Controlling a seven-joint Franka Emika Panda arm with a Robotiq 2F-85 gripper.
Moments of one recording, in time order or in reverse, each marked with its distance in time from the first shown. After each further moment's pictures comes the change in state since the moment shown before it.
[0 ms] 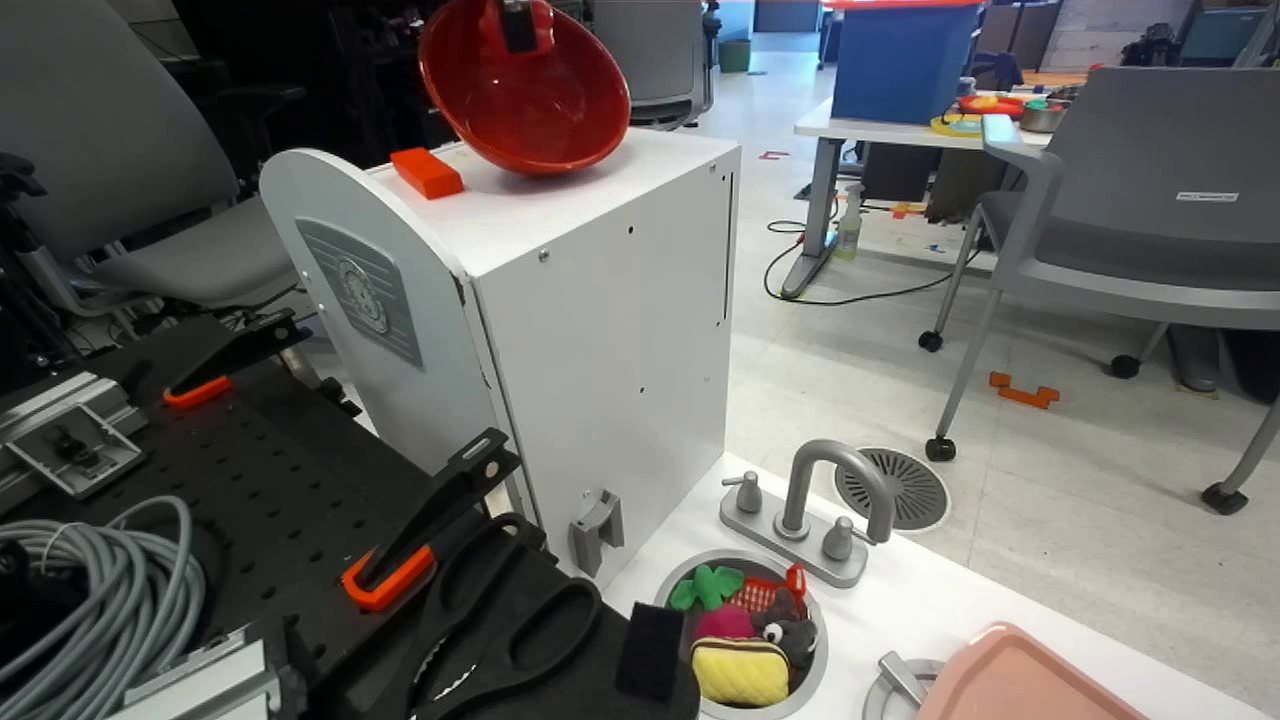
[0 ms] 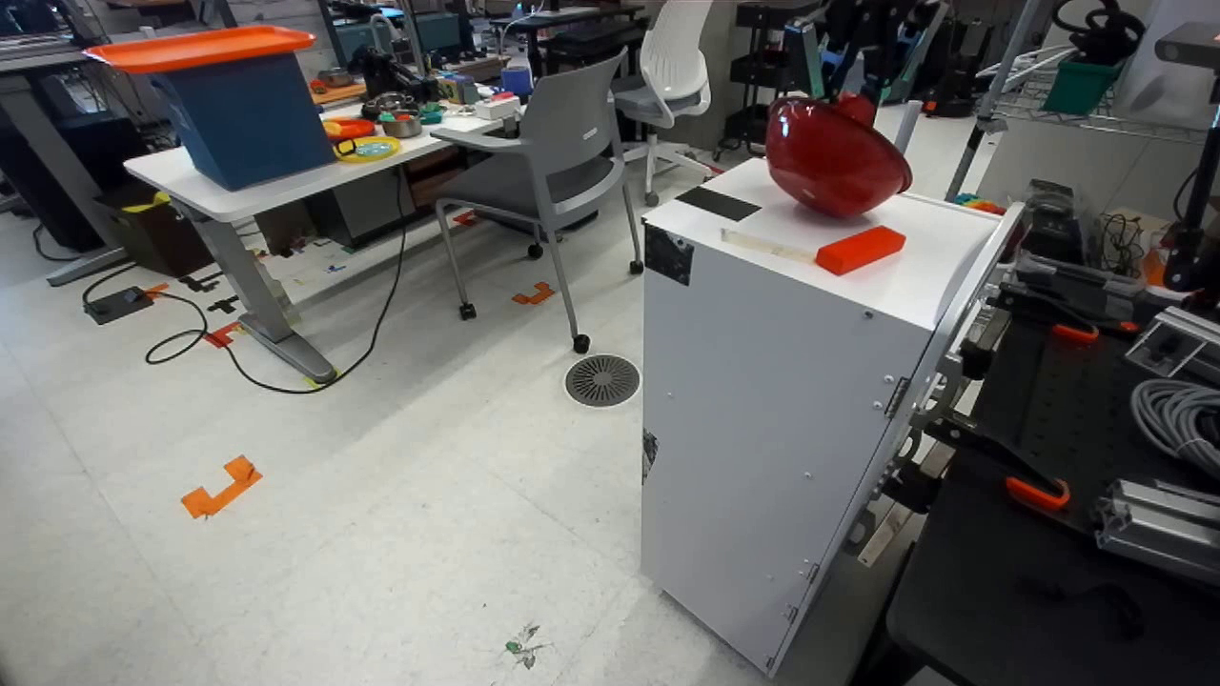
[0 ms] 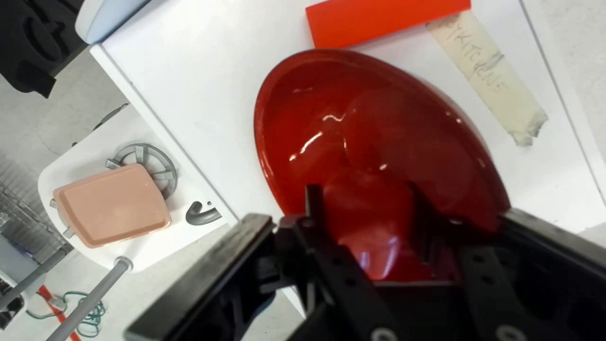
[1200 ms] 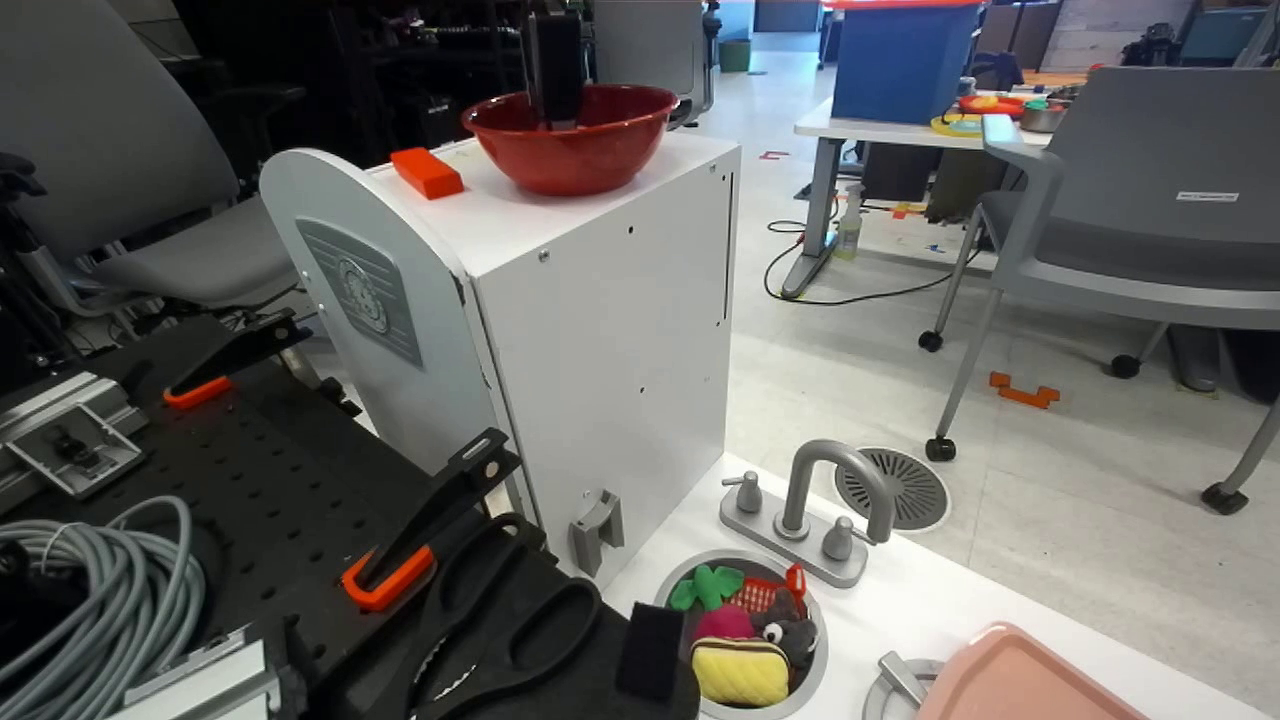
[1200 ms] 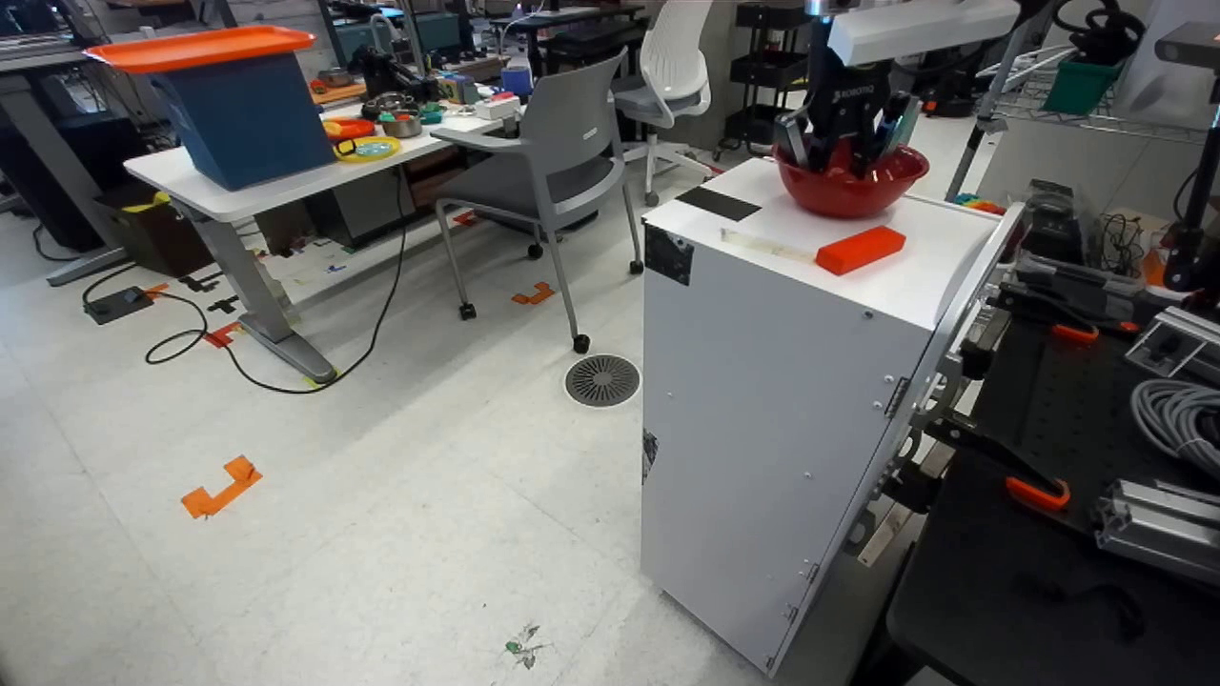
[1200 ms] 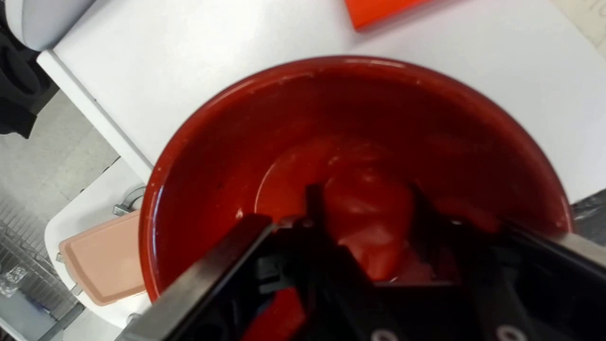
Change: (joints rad) arm -0.055 0.197 -0.009 0.061 0.038 0.043 0.007
